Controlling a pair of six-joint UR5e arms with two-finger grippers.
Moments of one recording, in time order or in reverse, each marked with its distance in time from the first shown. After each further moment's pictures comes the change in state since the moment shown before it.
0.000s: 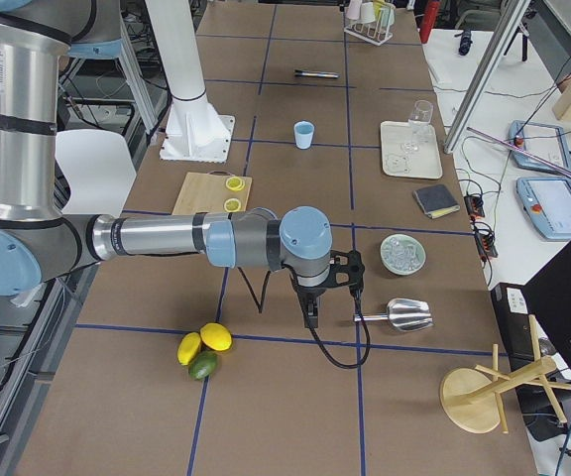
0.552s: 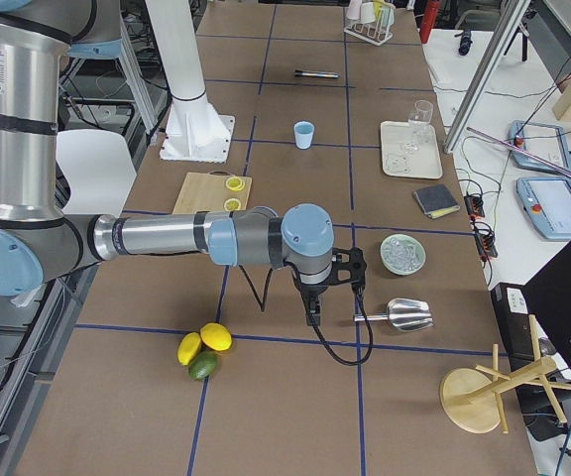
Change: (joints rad) left arm -0.088 0.041 0.056 0.012 -0.021 0.047; right arm -0.004 0.005 0.002 0.001 0.000 0.000
